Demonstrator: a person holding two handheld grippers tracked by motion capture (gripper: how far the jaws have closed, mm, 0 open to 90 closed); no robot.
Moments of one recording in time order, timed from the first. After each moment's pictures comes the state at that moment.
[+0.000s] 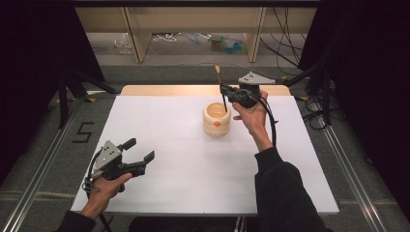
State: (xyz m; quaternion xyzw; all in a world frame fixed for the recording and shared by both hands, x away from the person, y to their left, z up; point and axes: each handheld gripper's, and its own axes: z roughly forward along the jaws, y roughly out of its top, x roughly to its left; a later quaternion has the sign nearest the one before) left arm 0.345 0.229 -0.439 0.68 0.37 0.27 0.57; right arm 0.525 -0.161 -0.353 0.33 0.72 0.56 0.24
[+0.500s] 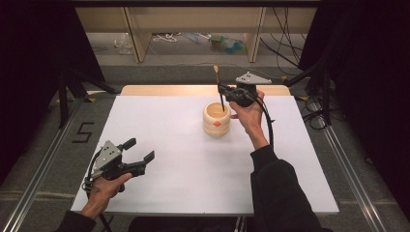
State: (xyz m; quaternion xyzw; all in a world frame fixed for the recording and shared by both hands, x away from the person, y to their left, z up) left arm 0.346 0.229 -0.439 0.68 0.37 0.27 0.57; right arm 0.535 -0.154 -0.362 0.34 0.72 0.56 0.24
